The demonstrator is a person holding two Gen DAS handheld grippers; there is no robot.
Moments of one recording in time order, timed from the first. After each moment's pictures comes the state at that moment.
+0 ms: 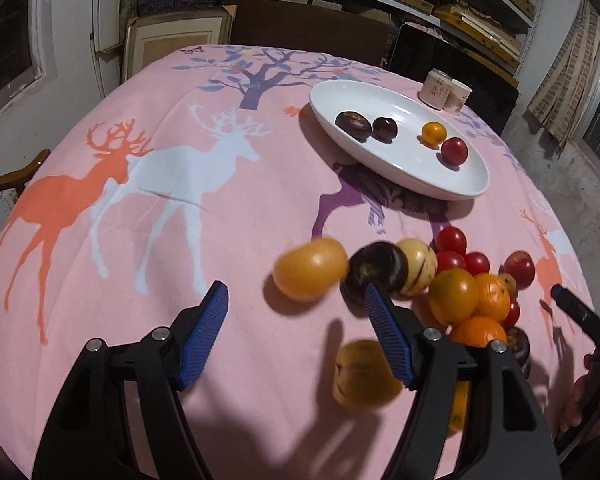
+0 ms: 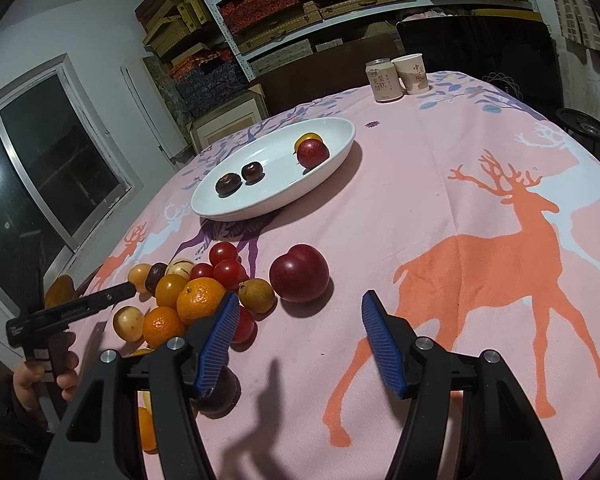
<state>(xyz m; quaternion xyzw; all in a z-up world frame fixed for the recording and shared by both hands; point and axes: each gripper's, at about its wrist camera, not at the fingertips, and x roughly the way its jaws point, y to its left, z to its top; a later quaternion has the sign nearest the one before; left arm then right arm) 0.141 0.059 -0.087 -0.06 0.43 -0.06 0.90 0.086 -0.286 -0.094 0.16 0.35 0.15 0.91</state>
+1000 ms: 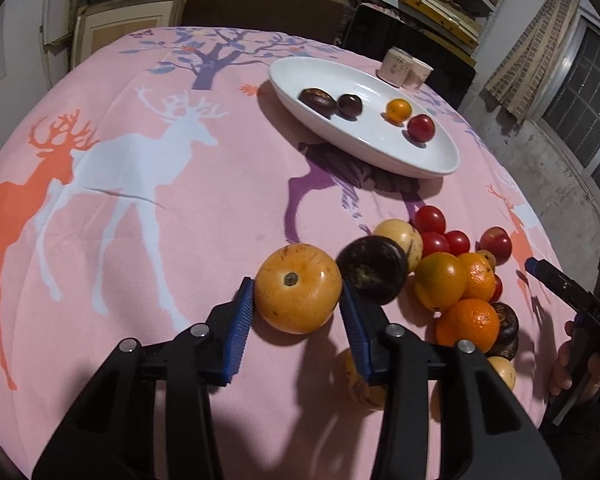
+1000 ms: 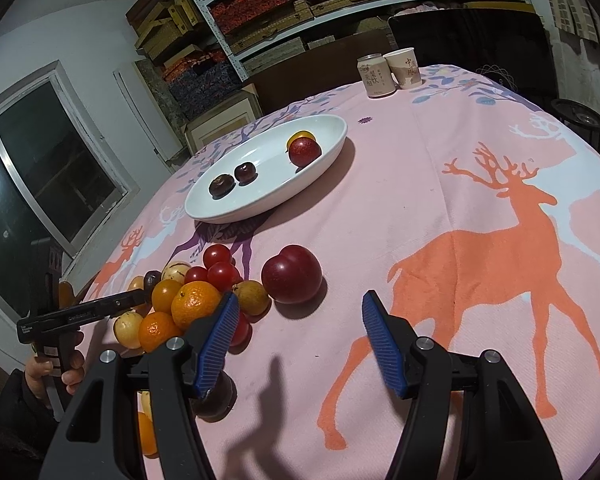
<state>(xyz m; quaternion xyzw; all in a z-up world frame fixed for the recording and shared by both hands) 0.151 0.067 -0.100 -0.06 0.45 -0.15 0.88 0.089 -0.291 -0.096 0.18 0.35 0.14 0.91</state>
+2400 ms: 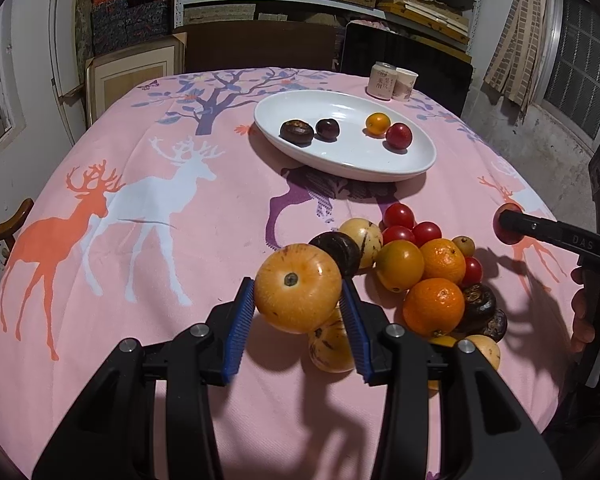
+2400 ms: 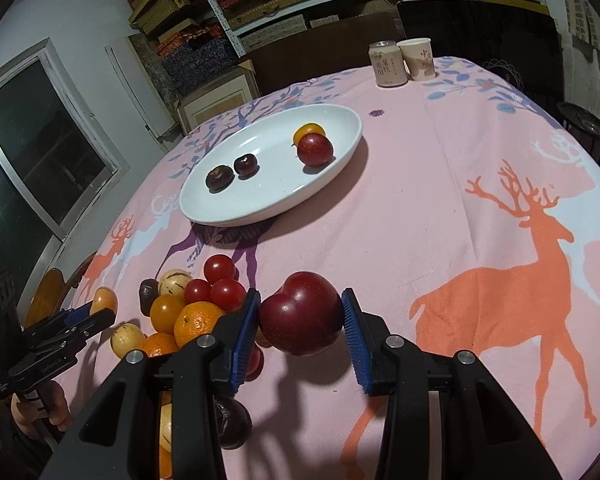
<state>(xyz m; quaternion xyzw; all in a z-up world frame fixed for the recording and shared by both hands) 0.100 0.042 -0.067 0.01 0.40 -0.12 0.91 0.123 -0.271 -0.072 0.15 0.39 0.13 0.90</state>
